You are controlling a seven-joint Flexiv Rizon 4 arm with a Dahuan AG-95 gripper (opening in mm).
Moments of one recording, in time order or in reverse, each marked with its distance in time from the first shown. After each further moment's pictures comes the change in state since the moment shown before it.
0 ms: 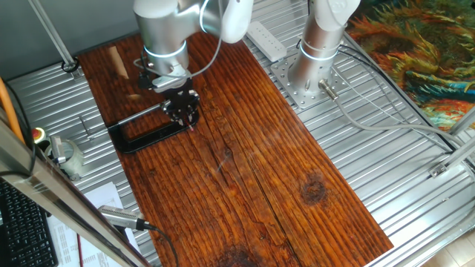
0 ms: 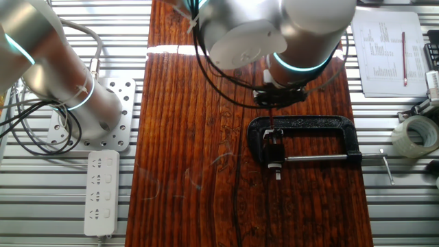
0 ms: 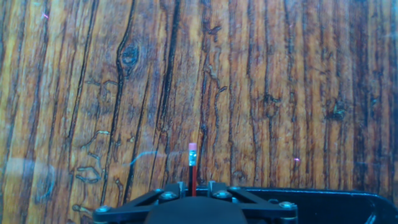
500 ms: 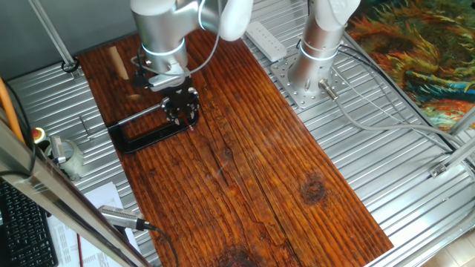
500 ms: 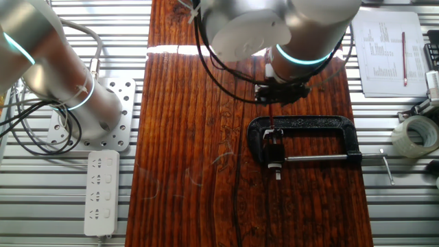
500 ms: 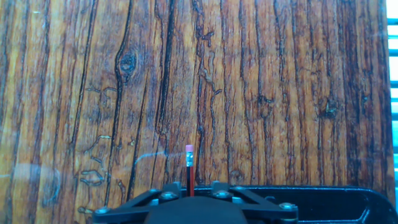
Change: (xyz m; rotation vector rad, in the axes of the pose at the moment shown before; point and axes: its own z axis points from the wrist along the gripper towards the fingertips) arm -0.007 -0.003 -0.015 -0.002 0.022 0.071
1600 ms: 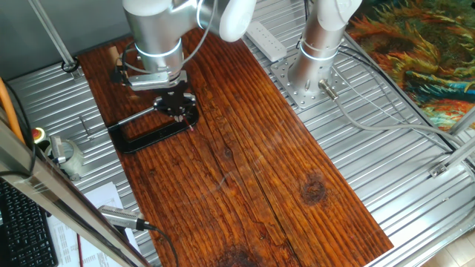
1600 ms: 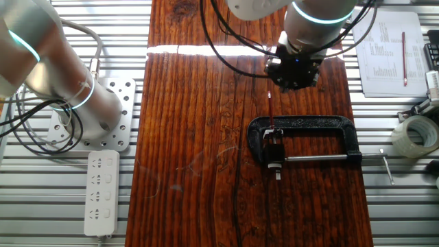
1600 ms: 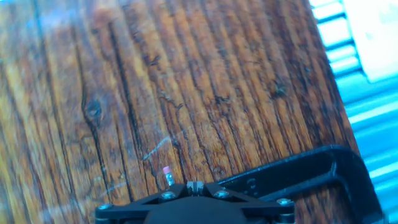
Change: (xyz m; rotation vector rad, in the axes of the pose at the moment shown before) arm -0.019 -0.018 -0.036 0.021 0.056 0.435
